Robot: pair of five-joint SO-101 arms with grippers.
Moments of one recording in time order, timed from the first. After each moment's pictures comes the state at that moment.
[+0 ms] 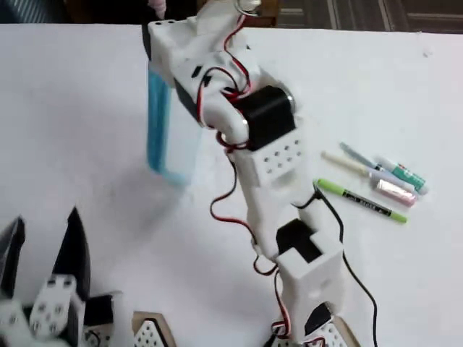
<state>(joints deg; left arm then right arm) -16.9 -79.5 -1.7 101.3 -2.0 -36.2 21.2 -74.7 76.2 -13.7</state>
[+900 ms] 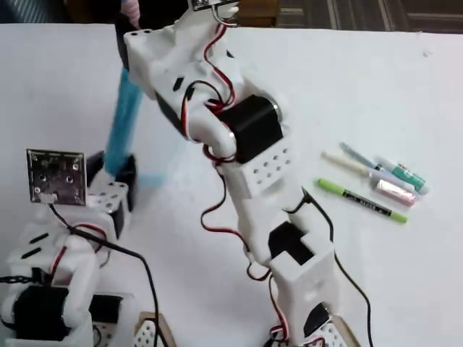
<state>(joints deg) -3.6 -78.7 44.6 68.6 1.5 -40.8 21.8 -78.3 76.3 -13.7</state>
